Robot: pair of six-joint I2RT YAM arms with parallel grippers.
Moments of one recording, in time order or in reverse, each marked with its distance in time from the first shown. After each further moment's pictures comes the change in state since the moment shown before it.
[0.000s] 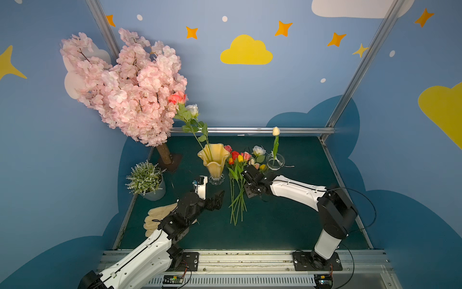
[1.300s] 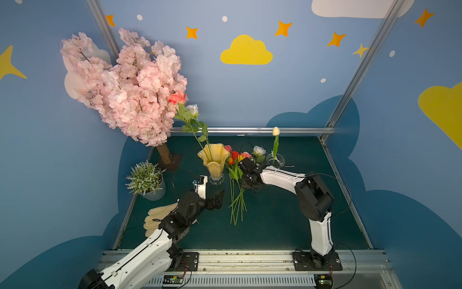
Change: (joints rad) left arm 0.000 0.013 0.000 0.015 -0.011 -0.001; right arm -0.071 0.281 0.198 -0.047 -0.066 0.313
